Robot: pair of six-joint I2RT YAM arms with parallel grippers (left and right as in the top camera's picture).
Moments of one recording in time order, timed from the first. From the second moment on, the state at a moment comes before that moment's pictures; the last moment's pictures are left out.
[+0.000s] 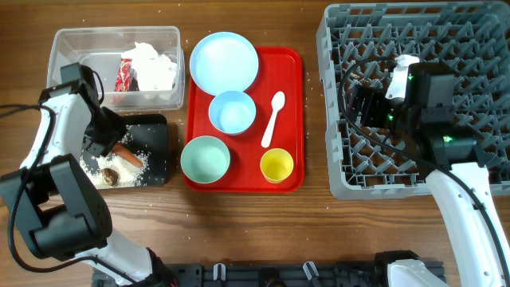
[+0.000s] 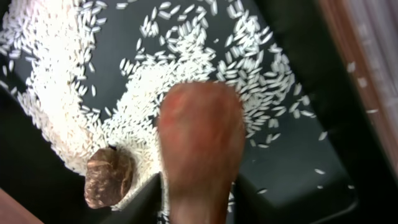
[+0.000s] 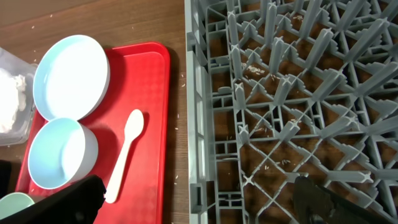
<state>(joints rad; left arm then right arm) 0.30 1.82 1.27 -0.98 -0.11 -0.71 0.07 1.22 1.09 -0.67 -0.12 0.23</state>
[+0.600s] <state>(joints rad) 0.08 1.53 1.55 -1.04 0.00 -0.50 0.07 1.22 1.09 -0.61 -0.15 0.24</state>
